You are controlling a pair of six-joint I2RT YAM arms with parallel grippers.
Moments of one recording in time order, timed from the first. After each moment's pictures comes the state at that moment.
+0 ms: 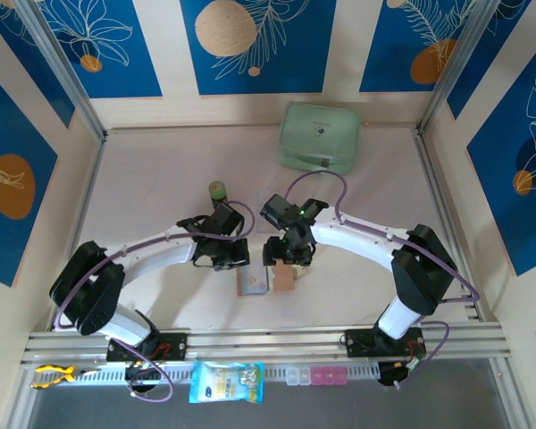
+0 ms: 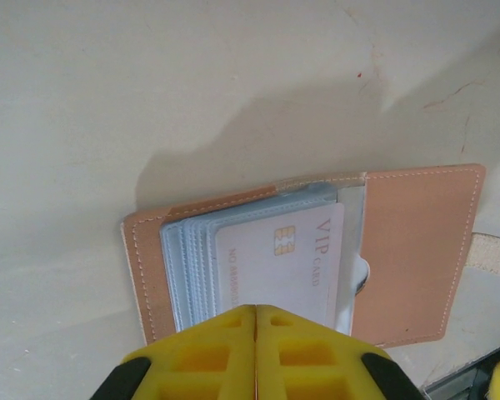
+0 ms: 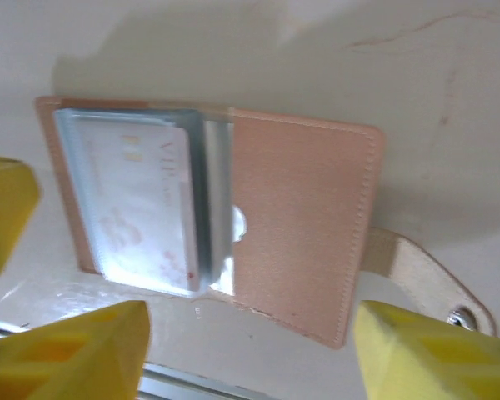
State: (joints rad) left arm -0.74 1.50 0.87 -0.53 0.26 -0.84; right arm 0.85 1.62 1.18 -0.94 -0.17 0.79
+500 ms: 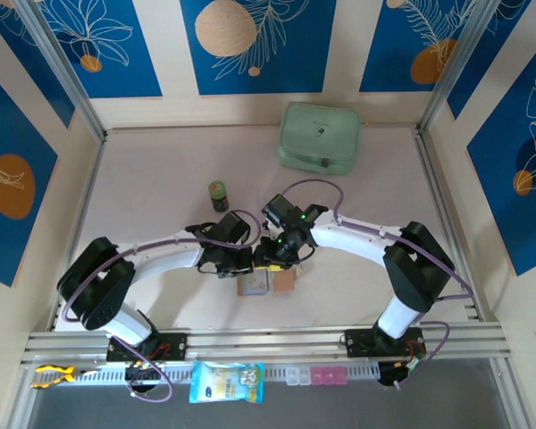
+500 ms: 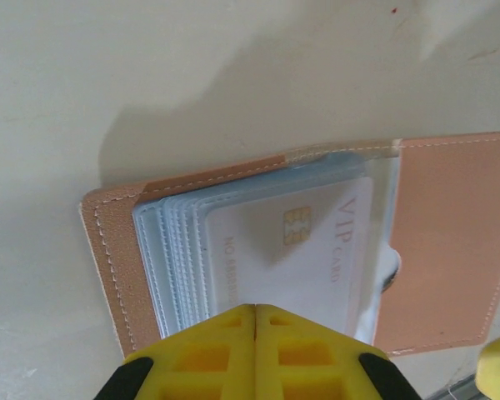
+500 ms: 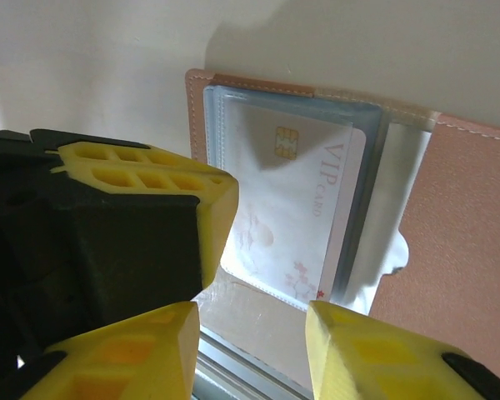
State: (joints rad) left arm -0.79 1.54 0.82 -0.47 0.27 -0.87; right arm 0.82 1.65 1.07 -0.66 -0.45 0.78
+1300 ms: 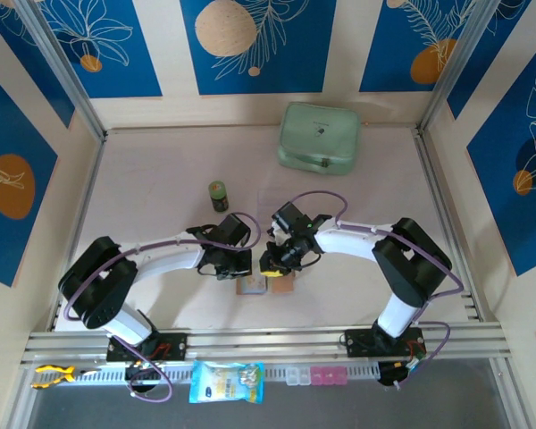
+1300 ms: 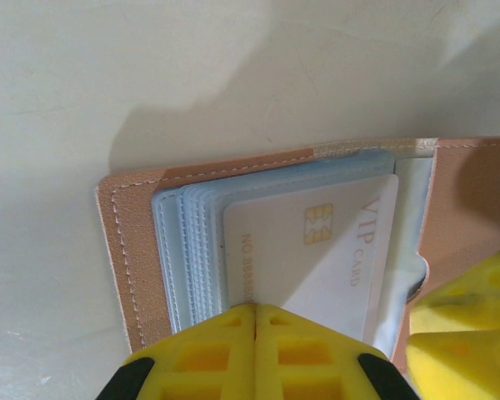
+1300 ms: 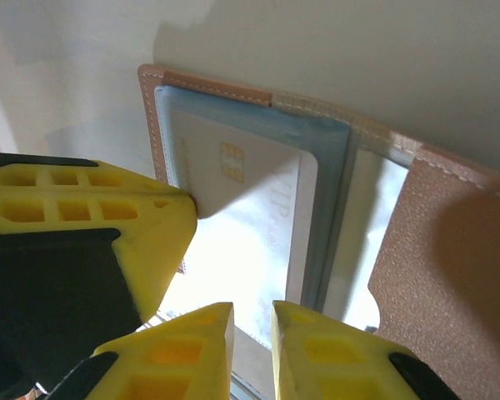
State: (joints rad) left arm -0.80 1.55 0.81 -0.47 0.25 -0.86; right arm 0.76 1.68 0.91 -0.43 -0.58 0.80
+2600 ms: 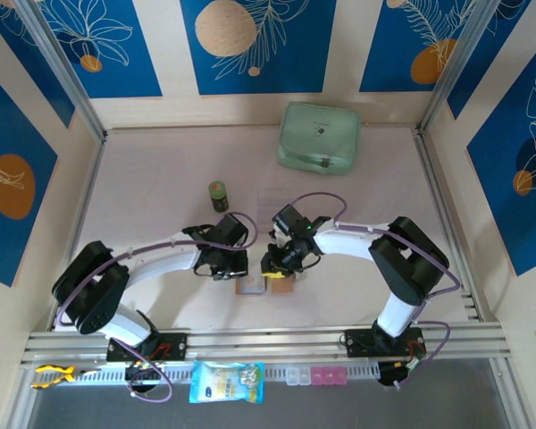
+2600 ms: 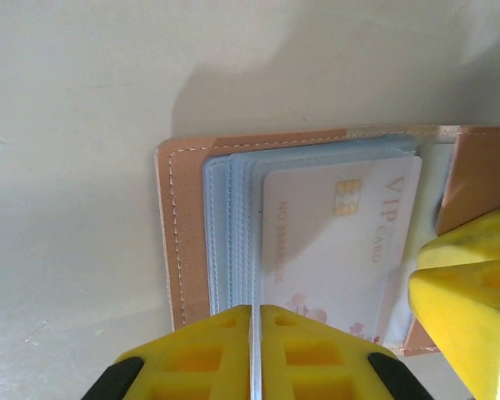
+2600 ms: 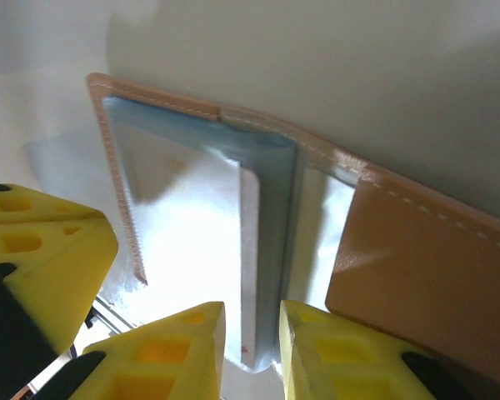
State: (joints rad) left arm -0.80 1.50 0.82 -0.55 0.21 -0.86; right arm 0.76 1.68 0.89 -0.41 -0.54 0.79
